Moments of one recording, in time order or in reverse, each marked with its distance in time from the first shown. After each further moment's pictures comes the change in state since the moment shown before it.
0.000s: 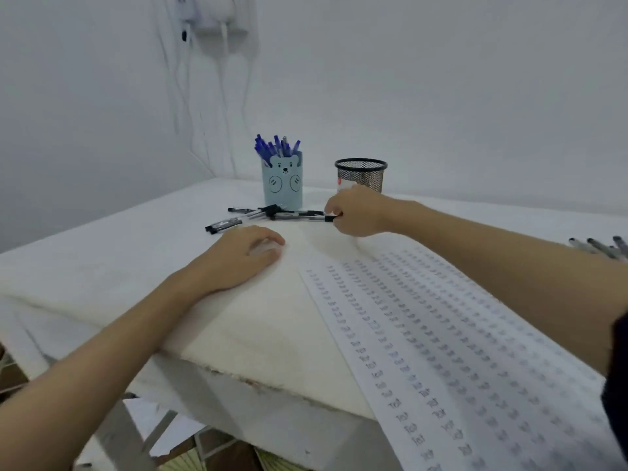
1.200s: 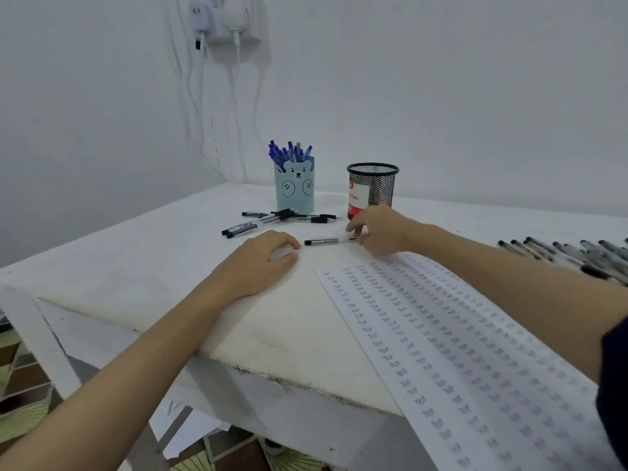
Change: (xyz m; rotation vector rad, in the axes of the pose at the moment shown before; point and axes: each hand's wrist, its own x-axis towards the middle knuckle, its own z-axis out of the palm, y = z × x) left_hand -0.001 -0.007 0.005 0.005 0.018 0.003; right_hand -0.001 0.014 0.027 0.110 0.033 0.058
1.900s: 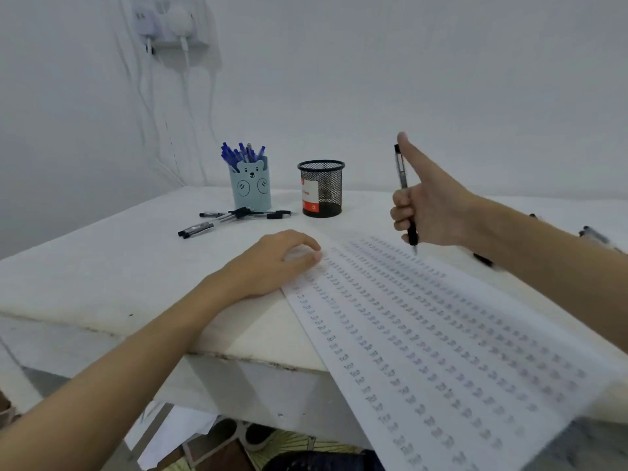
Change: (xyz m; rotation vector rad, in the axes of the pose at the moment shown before) left_hand -0.008 0.087 0.019 -0.068 -0.183 0.140; right_hand -0.114 0.044 -0.069 1.326 -0.030 0.549
